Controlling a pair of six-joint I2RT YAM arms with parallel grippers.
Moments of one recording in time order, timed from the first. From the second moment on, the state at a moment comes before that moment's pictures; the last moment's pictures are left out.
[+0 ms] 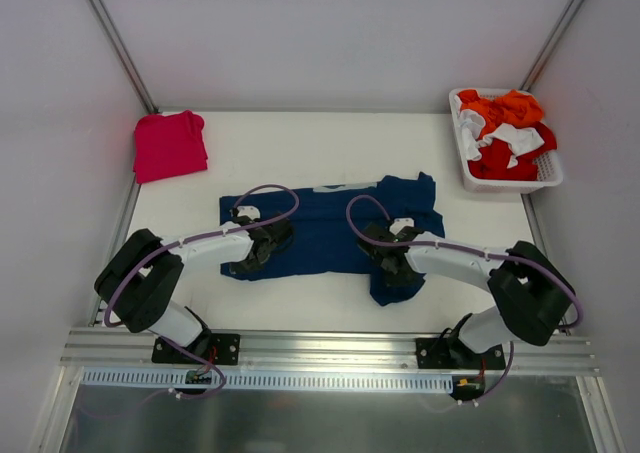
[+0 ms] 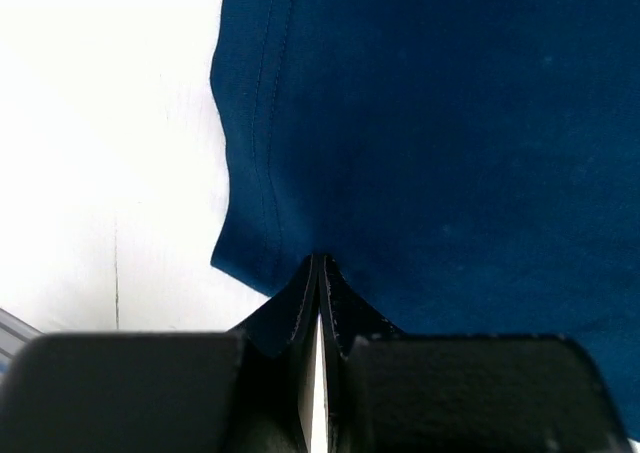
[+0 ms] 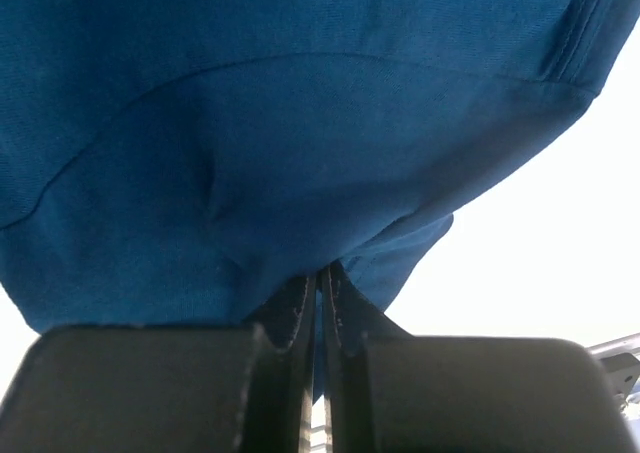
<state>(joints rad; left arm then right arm) -0.71 1.50 0.76 -0.81 -0.60 -0.88 0.86 1.48 0.77 -0.84 0.45 0.84</state>
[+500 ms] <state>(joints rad) -0.71 1.47 0.84 -0.83 -0.61 -0.85 0.77 1.25 0.95 -1.05 0.60 0.78</state>
